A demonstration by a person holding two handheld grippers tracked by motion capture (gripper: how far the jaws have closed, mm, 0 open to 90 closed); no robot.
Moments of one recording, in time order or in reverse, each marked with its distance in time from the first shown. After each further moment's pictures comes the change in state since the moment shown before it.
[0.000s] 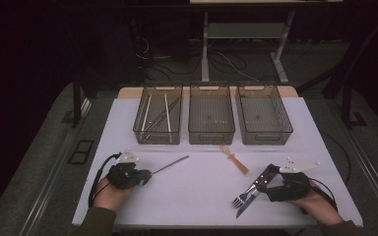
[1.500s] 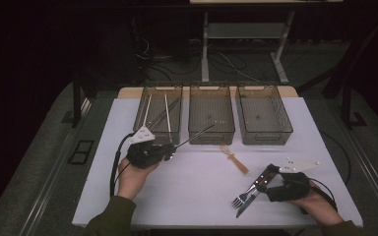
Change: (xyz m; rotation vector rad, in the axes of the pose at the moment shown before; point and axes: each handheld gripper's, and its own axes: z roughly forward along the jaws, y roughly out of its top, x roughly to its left) left arm -0.028 0.083 0.012 -0.293 -0.067 0.044; right arm 0.000 0.000 0.001 -0.001 0.001 0.001
